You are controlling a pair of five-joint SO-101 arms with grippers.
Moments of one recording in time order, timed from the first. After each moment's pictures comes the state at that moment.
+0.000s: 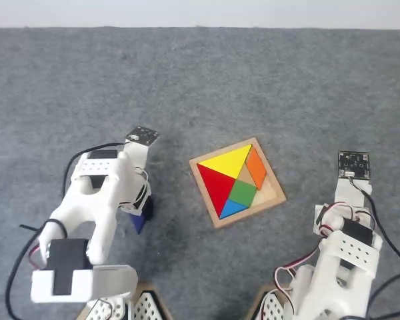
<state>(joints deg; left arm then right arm) -7.7 -3.4 47.4 65.5 -17.9 23.5 -51.8 77.9 45.7 19.6</state>
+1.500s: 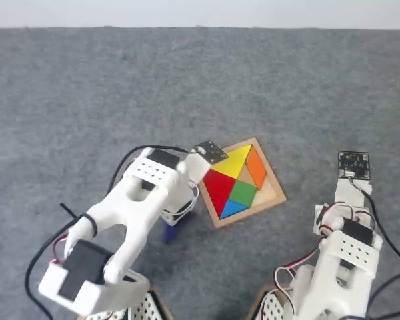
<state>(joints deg) 18.5 -3.8 42.5 74.9 -16.4 23.5 -51.8 77.9 45.7 19.6</state>
